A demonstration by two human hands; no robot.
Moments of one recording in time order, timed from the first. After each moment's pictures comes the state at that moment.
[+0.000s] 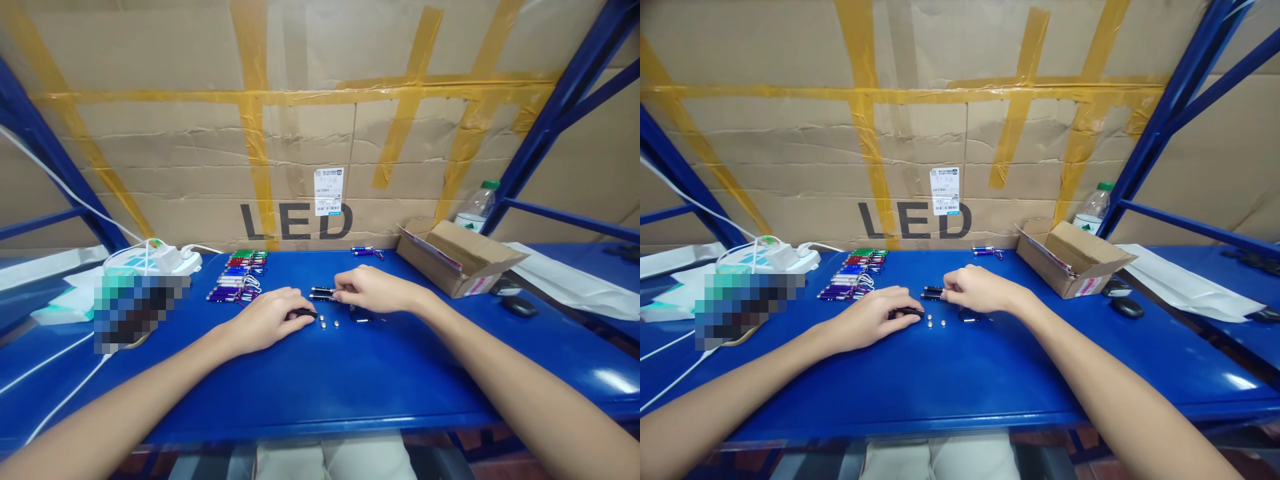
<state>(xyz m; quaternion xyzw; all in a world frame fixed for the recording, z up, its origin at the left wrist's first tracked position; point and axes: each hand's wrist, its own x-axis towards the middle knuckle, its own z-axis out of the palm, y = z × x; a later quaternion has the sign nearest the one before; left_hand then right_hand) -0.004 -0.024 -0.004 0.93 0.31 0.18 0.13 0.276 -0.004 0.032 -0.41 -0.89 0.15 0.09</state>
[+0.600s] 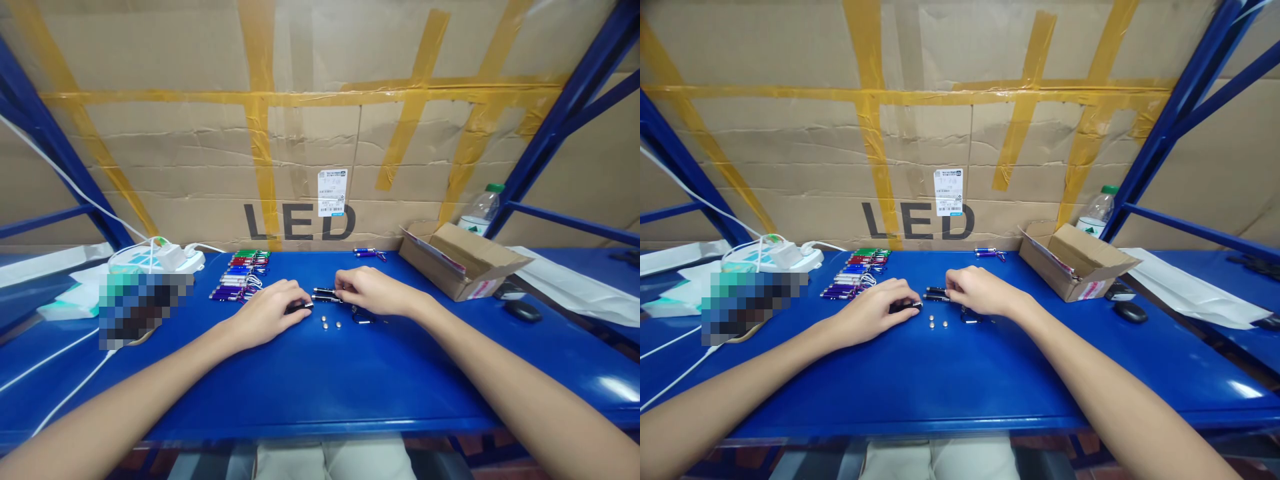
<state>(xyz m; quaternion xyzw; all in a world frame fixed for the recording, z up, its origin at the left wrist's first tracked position) -0.008 -0.017 -0.007 0.91 0.35 0.20 0.10 0.275 -0.001 0.023 -0.42 -0.89 0.11 0.11</state>
